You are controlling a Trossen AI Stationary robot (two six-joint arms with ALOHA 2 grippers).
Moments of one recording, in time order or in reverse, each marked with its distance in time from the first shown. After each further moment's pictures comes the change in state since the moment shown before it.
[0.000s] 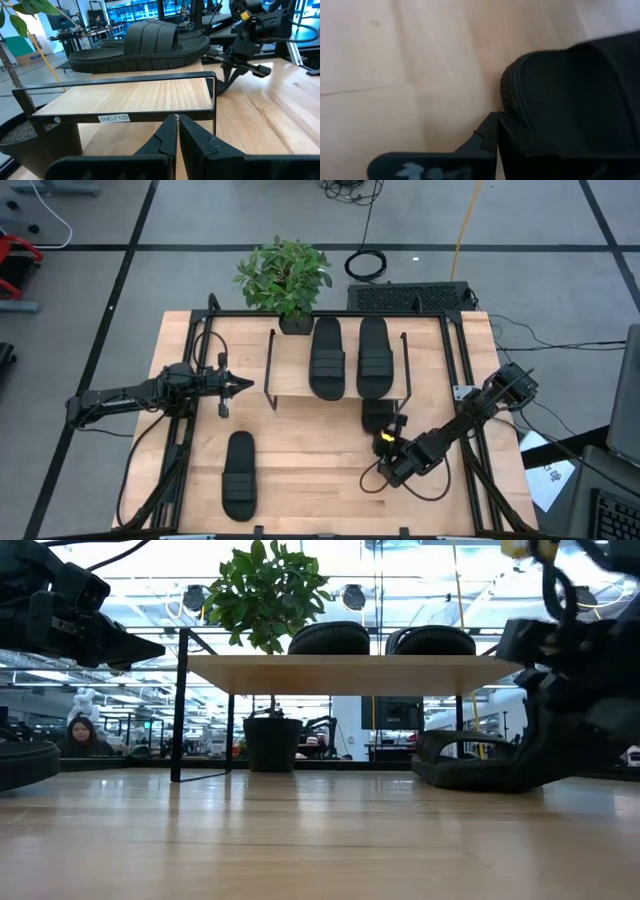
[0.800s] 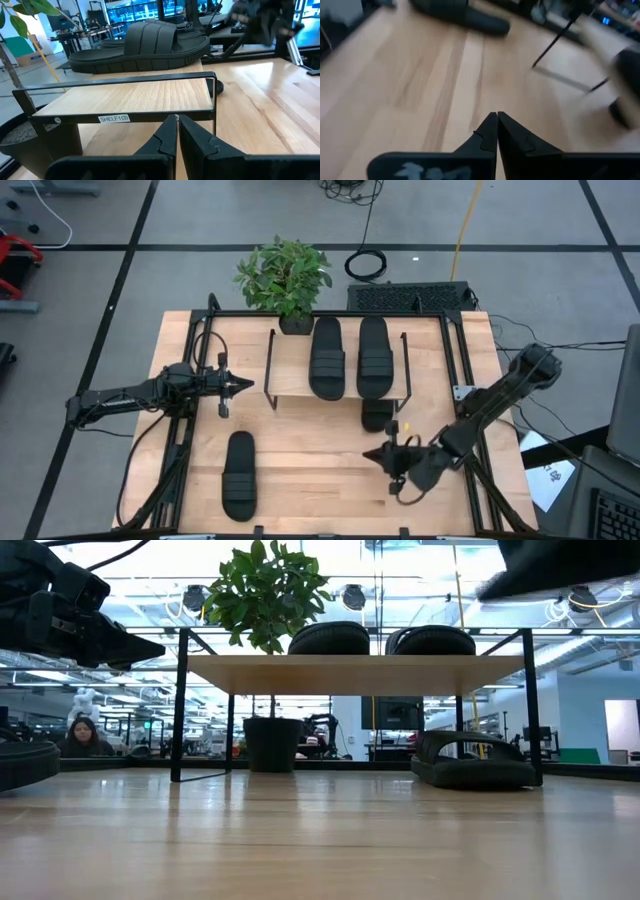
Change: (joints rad) left arm 0.000 0.000 0.000 0.000 0.000 0.002; right arm 0.096 -0.280 -0.010 0.410 0.030 -0.609
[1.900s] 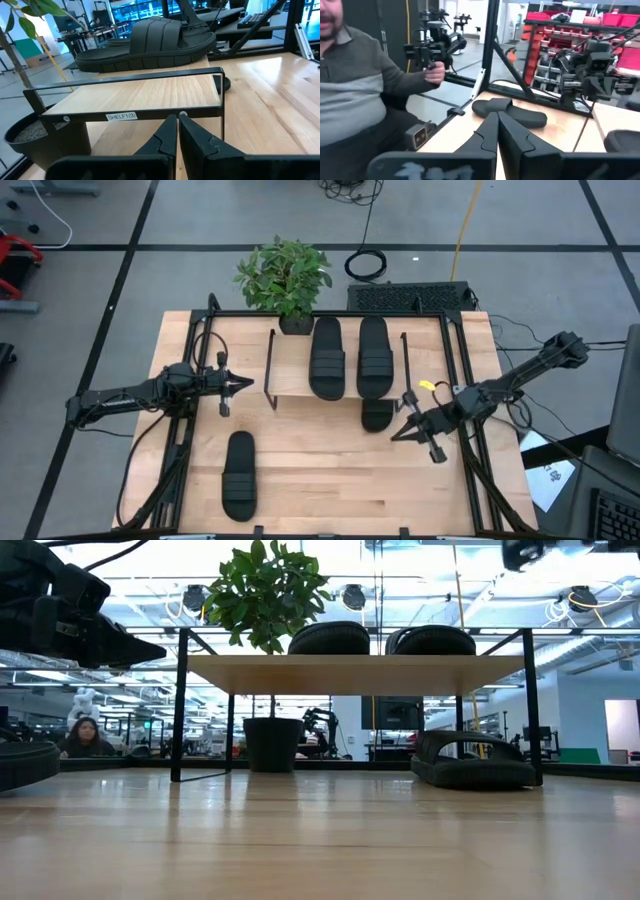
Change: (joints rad) left arm 0.000 0.000 0.000 -0.006 -0.030 0.030; right arm -0.254 -0.668 -0.389 0.386 -0.654 -0.184
